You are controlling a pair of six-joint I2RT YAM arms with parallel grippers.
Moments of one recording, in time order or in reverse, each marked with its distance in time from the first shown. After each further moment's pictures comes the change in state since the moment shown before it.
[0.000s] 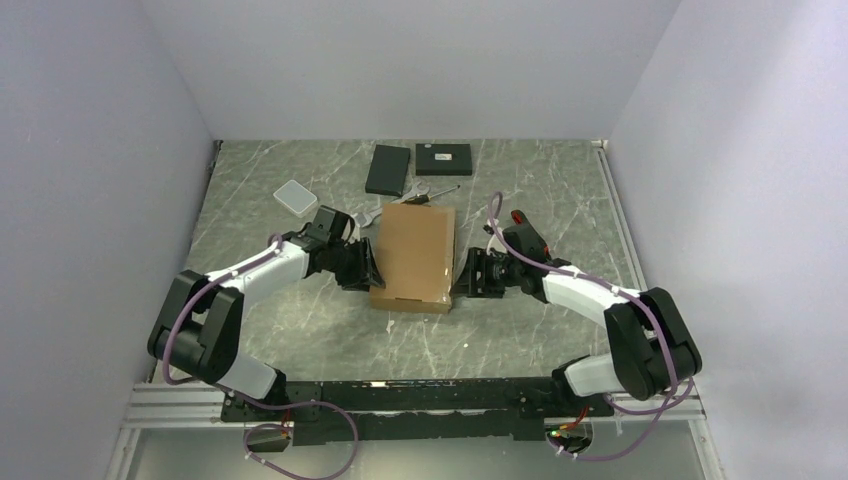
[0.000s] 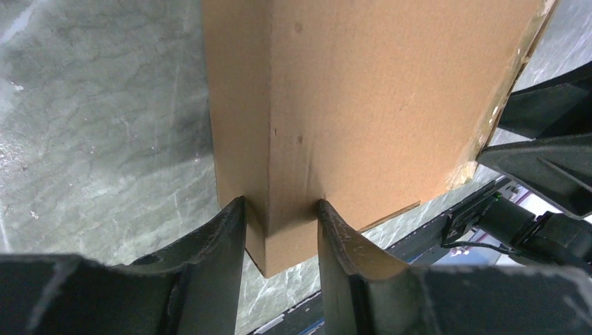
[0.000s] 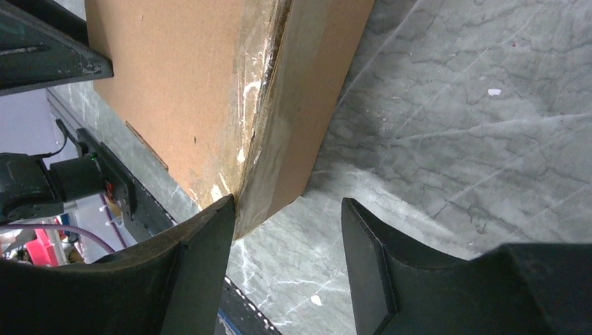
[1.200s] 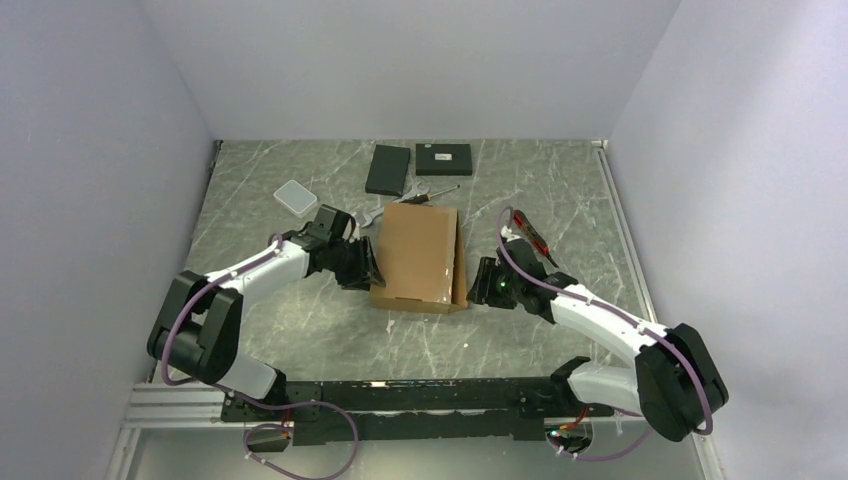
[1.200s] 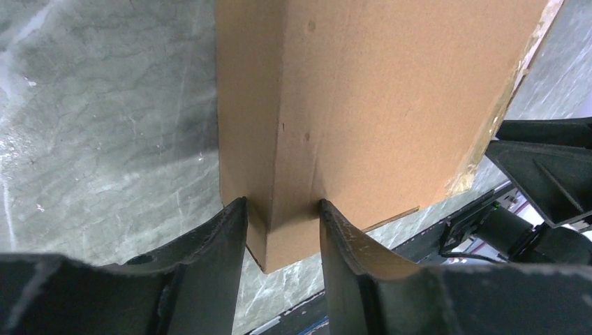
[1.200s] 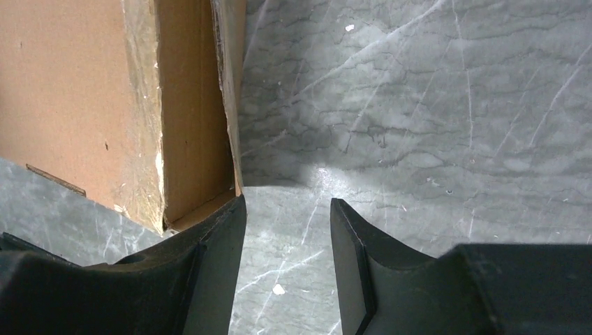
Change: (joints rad) left arm -0.004 0.003 0.020 -0.023 -0.030 -0.035; right arm 0.140 -0.219 -0.058 -0.183 0.475 0.142
